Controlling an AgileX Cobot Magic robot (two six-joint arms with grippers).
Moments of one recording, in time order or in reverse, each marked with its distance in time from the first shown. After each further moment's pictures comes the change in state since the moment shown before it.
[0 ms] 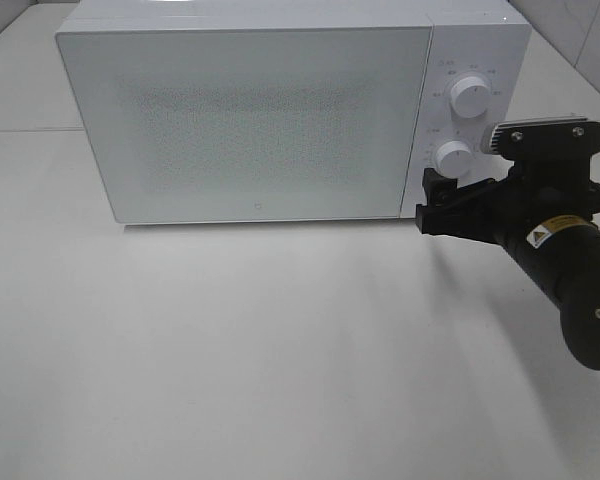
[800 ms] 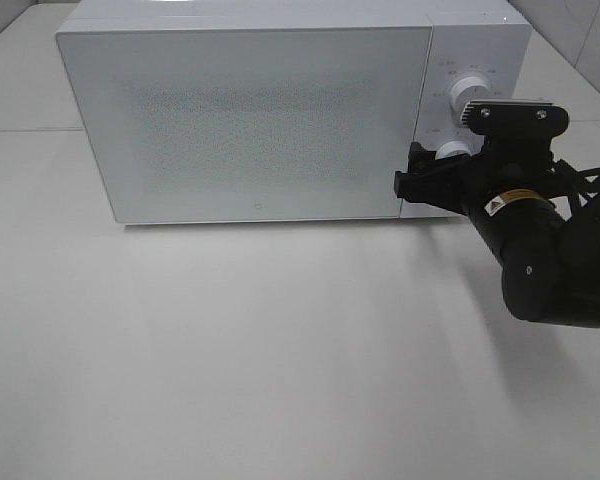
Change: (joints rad) left arm 0.000 0.000 0.000 0.000 0.000 0.000; right arm 0.000 0.137 -0.189 0.085 0.000 0.025
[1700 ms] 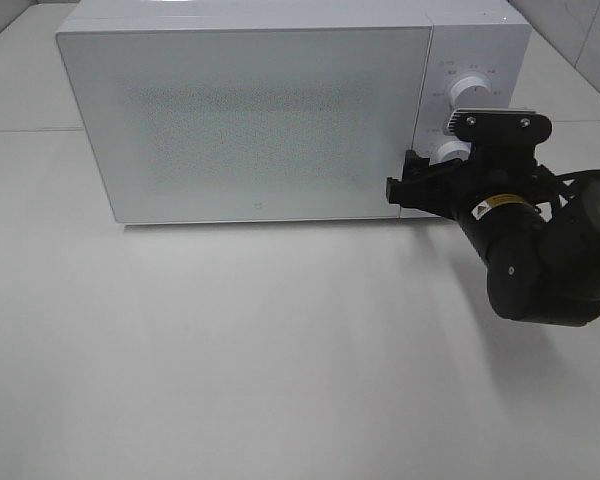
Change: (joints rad) left arm 0.000 0.000 0.000 0.000 0.000 0.000; right arm 0.001 0.056 -0.044 0.006 0.006 0.003
